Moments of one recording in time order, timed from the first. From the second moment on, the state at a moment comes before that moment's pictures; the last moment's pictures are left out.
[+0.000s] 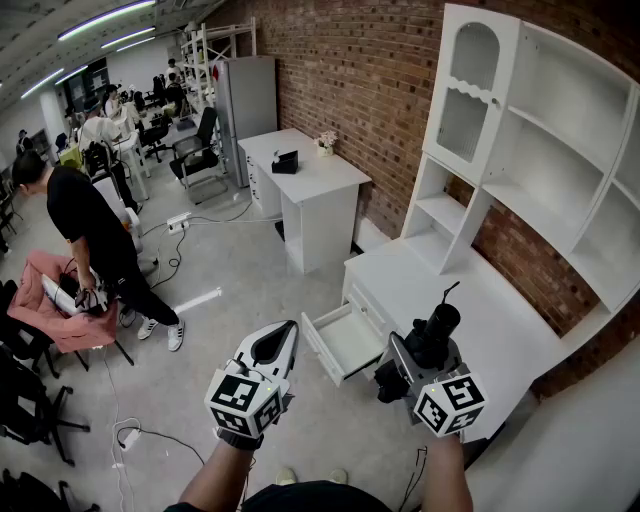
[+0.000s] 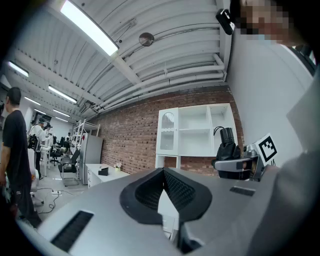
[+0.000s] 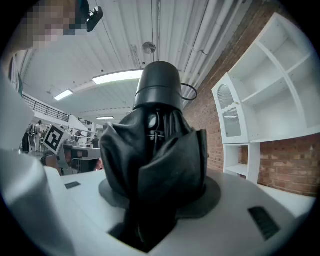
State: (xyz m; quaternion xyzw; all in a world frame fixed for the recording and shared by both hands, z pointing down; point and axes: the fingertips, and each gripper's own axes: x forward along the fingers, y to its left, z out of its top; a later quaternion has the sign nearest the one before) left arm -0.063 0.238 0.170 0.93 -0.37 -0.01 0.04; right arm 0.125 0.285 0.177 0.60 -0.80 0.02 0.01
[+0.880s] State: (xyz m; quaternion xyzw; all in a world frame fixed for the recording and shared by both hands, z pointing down) left arm -0.024 0.255 0.171 0.92 -0.38 0.01 0.04; right arm 0.163 0.300 0.178 0.57 -0.82 0.04 -0.02
